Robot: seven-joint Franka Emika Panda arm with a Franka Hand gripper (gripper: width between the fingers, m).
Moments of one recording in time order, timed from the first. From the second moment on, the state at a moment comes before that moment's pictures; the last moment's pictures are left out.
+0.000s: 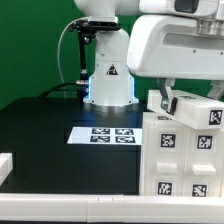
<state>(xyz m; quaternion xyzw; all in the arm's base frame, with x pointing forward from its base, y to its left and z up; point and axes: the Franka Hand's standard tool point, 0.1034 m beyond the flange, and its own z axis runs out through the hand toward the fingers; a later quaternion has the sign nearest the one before) 0.632 0.079 0.149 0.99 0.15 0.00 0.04</state>
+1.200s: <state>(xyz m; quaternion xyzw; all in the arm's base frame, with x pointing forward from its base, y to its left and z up) 0.633 0.073 0.146 0.79 -0.62 0.01 -0.02</state>
